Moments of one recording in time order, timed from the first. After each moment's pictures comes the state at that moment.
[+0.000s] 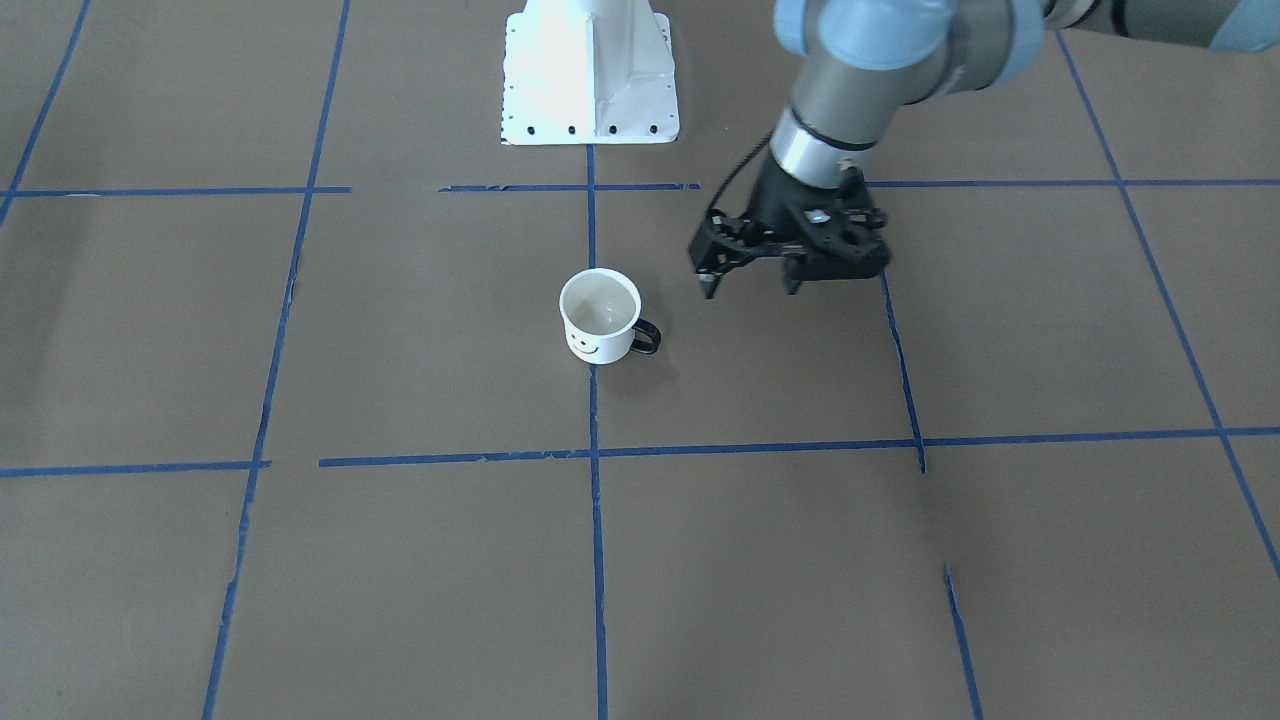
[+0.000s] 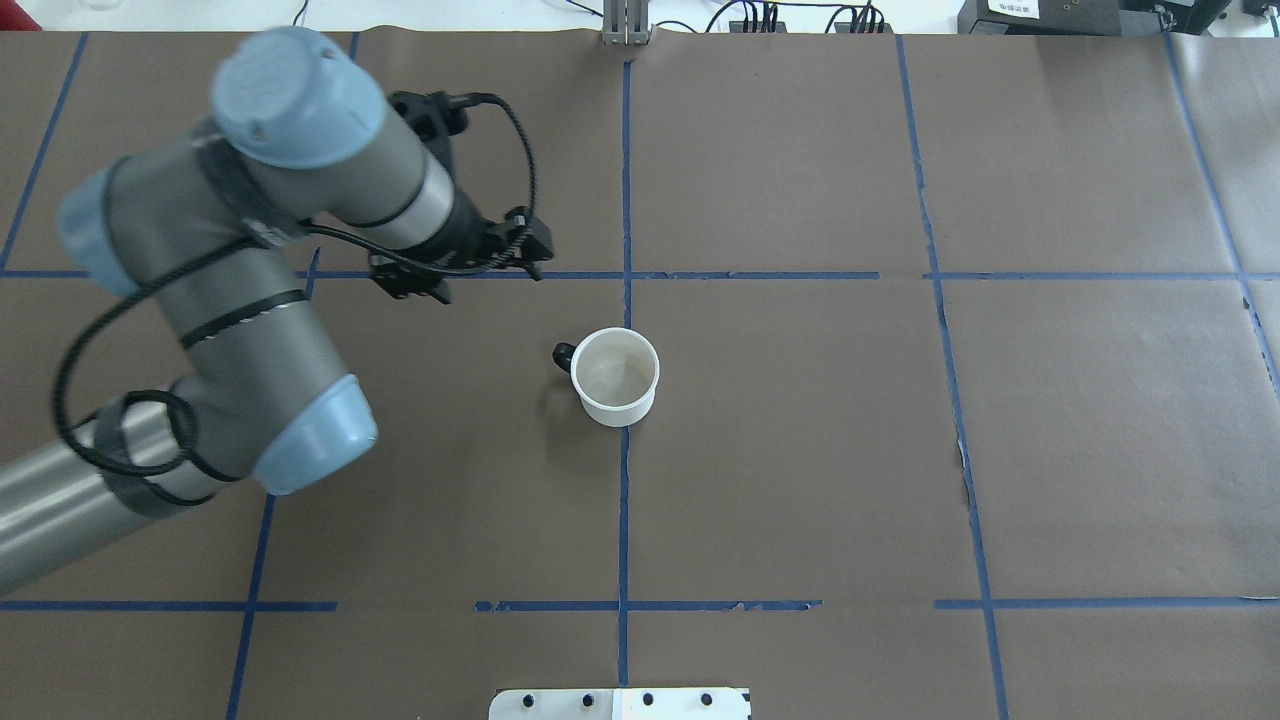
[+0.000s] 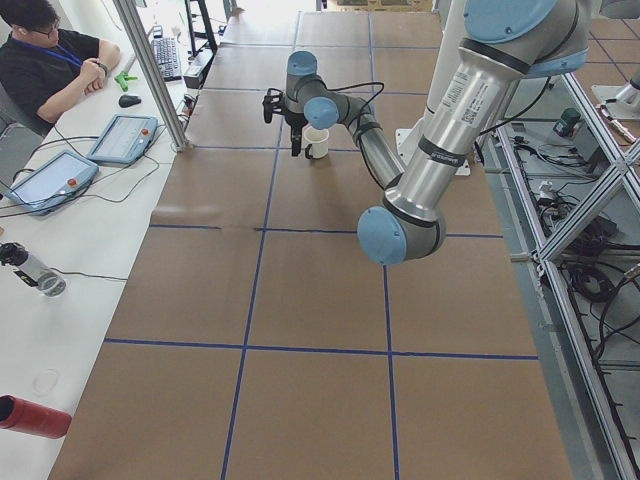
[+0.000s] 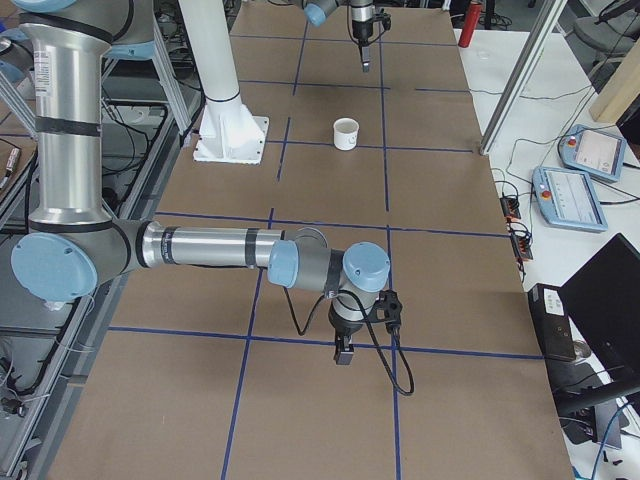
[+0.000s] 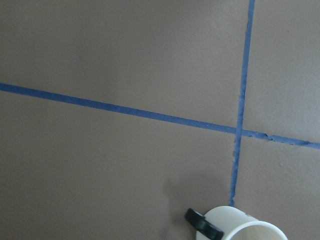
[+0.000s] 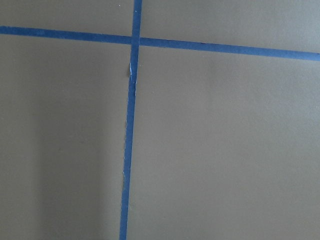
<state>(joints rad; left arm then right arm) -0.83 -2.01 -1.94 -1.60 -2.05 -1.09 1.57 -1.63 1.65 -1.72 2.28 -0.15</state>
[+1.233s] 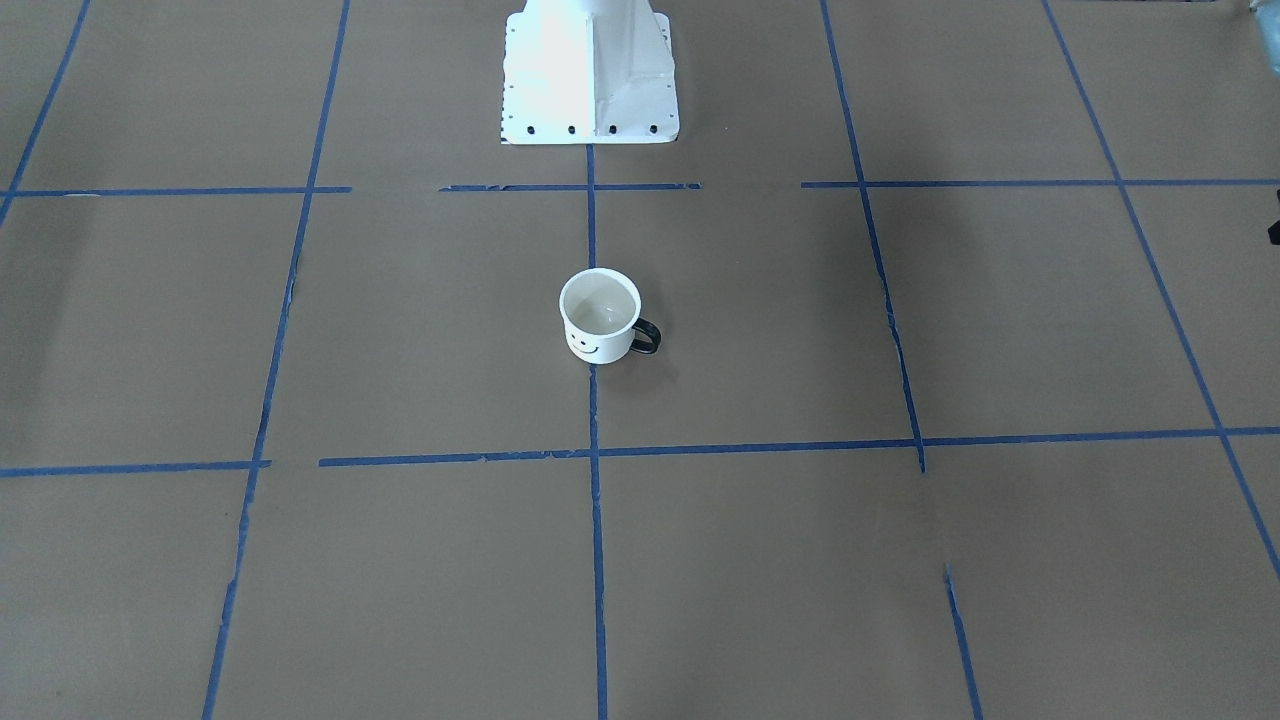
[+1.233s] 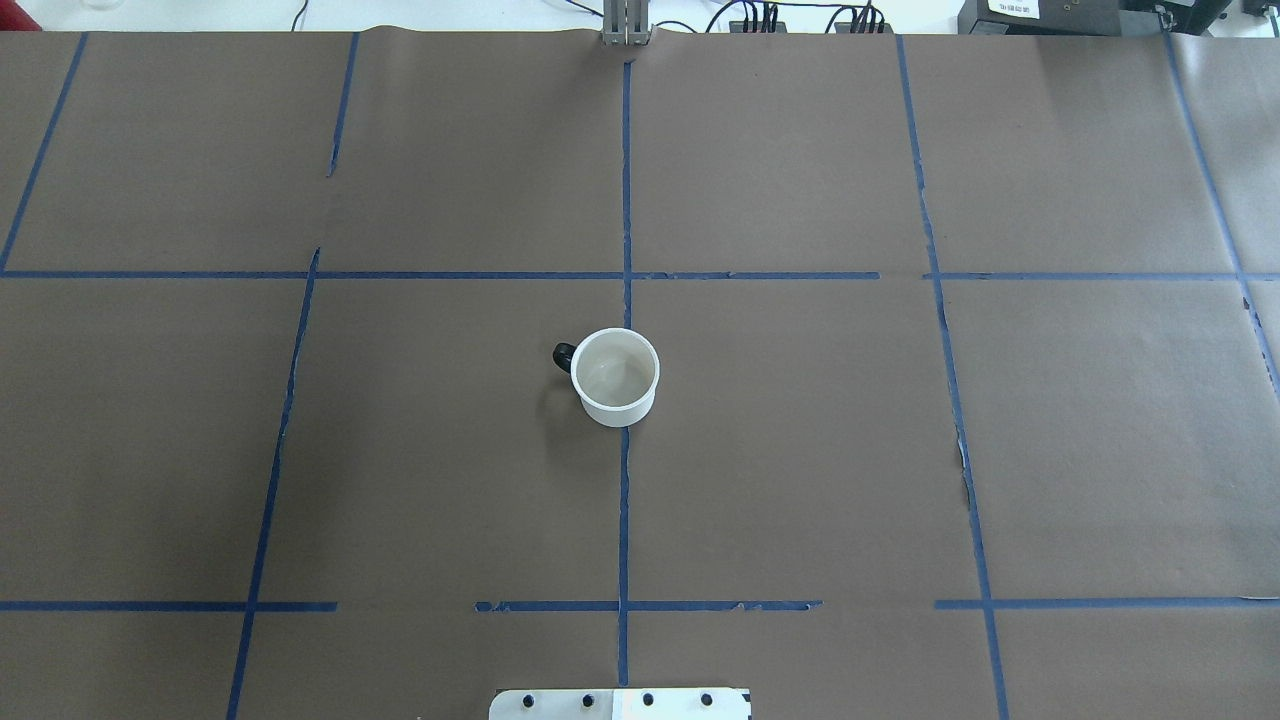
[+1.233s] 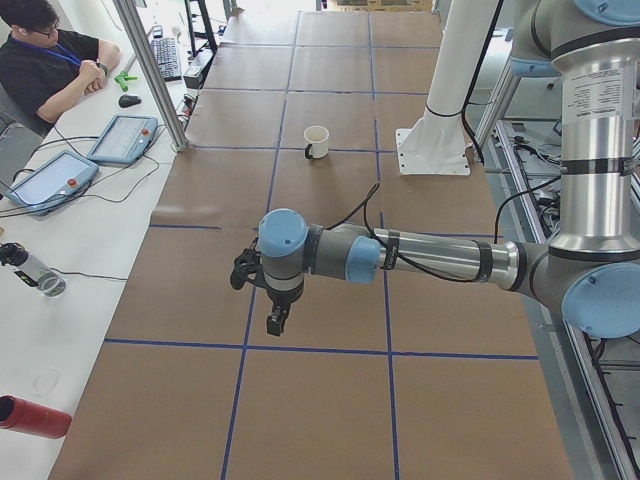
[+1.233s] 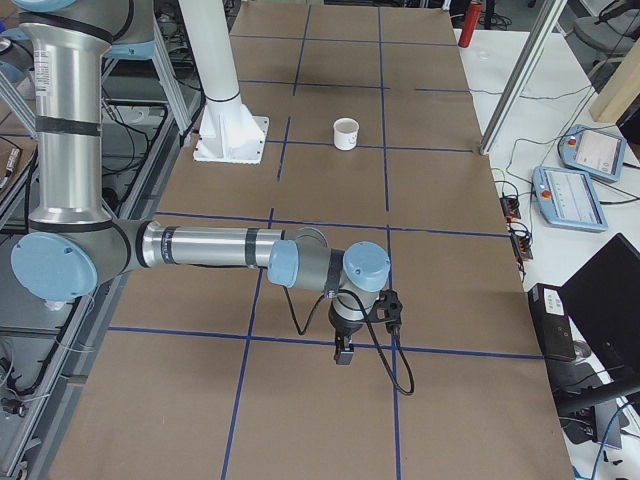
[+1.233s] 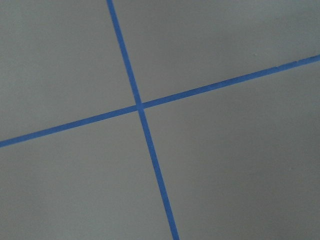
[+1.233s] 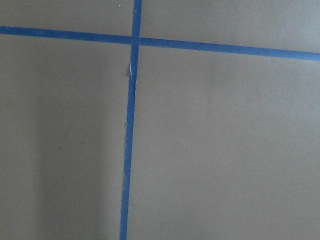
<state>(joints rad) -1.55 -1.47 -1.75 -1.62 -2.37 0.12 1.57 -1.63 1.65 -1.72 2.28 -0.15</state>
